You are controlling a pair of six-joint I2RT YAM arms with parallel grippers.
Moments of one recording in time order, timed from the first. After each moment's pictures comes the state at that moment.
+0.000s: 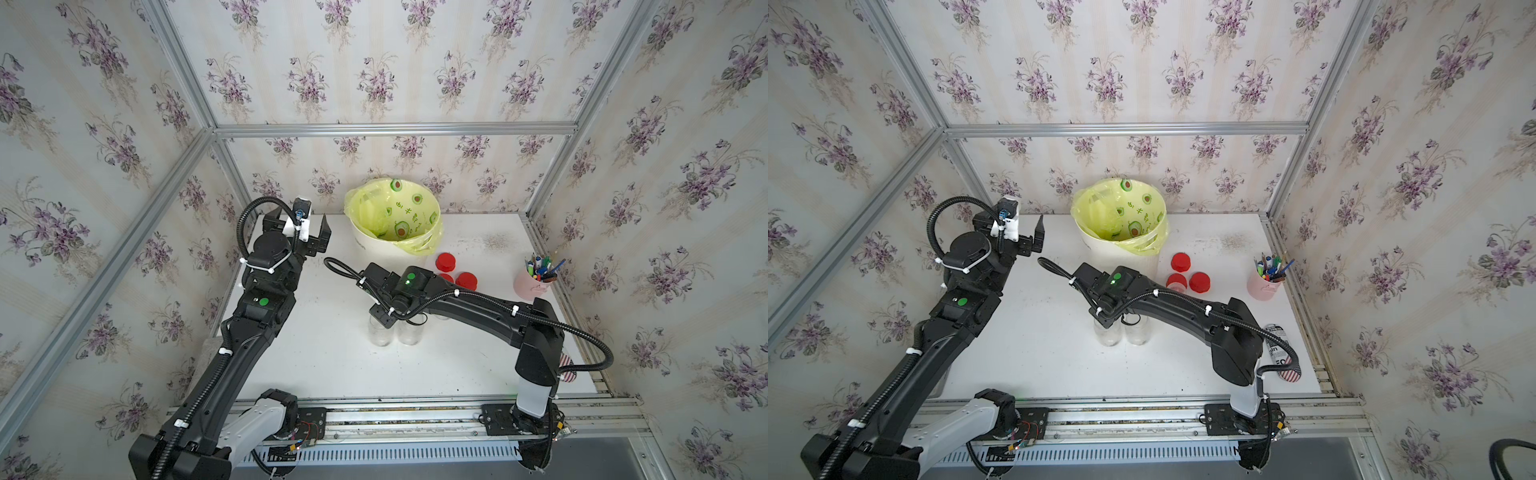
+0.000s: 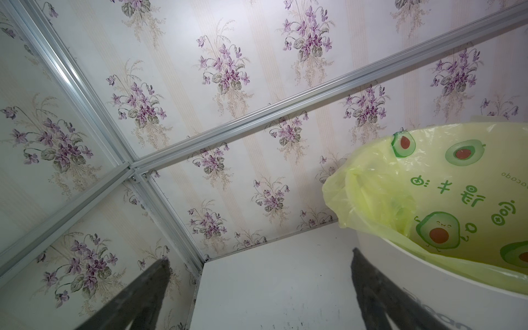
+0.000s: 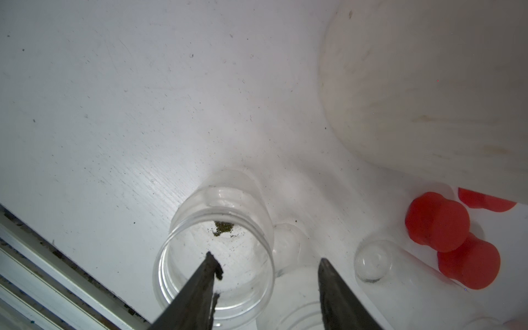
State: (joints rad) left arm -0.25 1.03 1.02 0.03 -0.26 0.35; right arm 1.06 1.84 1.66 -1.03 0.20 0.15
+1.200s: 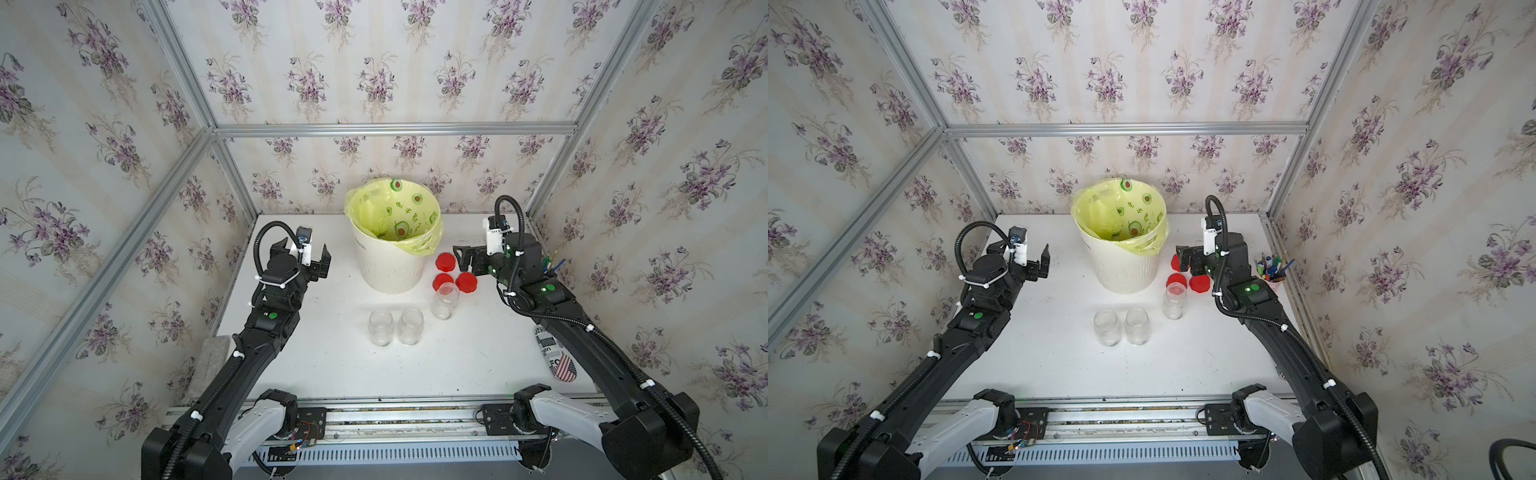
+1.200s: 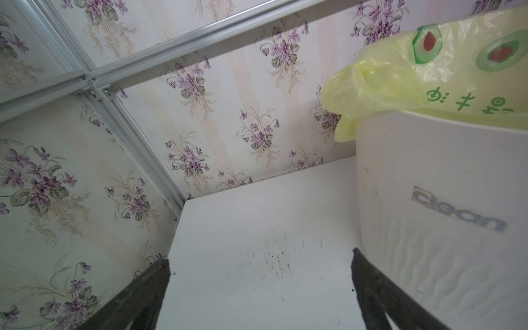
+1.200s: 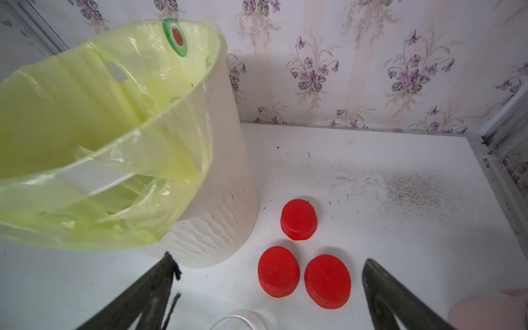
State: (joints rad) left arm -0.22 1.00 0.73 0.10 -0.26 0.23; right arm 0.29 1.13 0.93 -0.23 -0.02 0.16
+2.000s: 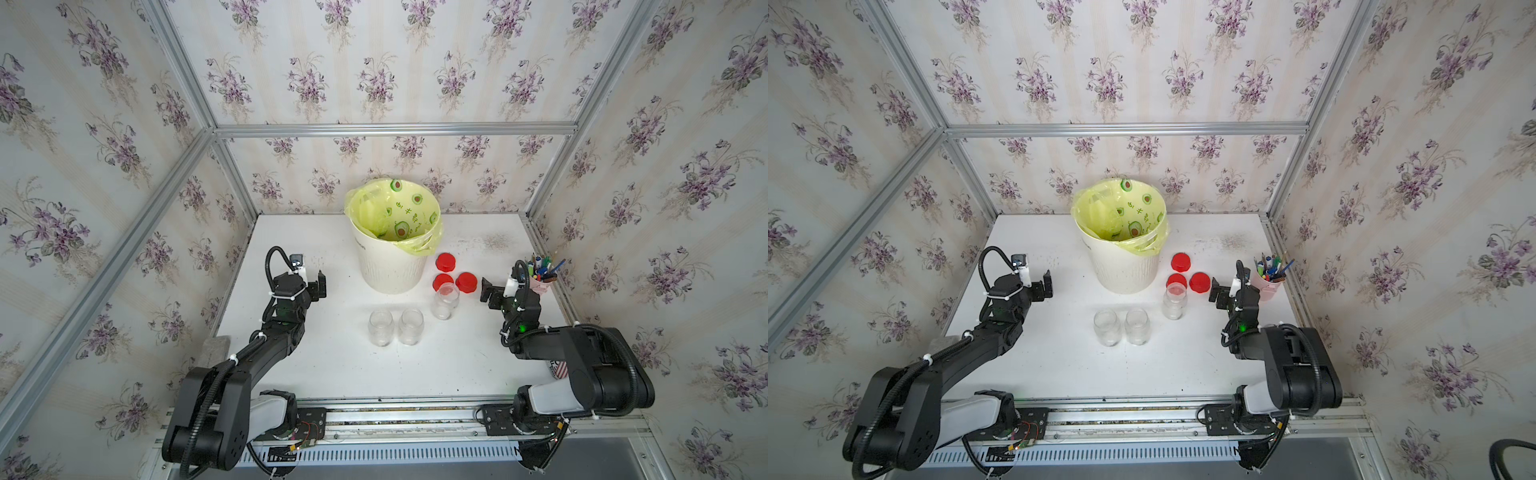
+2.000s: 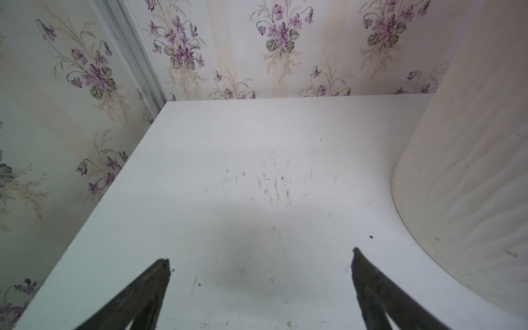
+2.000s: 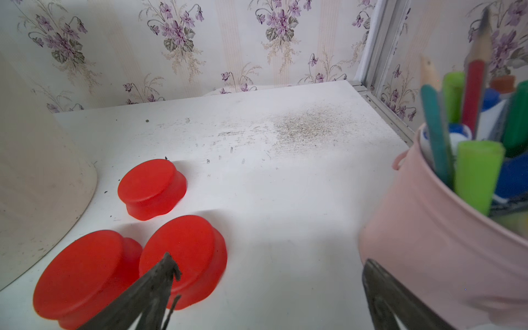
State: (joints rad) left arm -0.12 1.23 0.43 0.43 -0.23 0.00; right arm 0.03 1.50 0.23 0.98 0.04 0.08
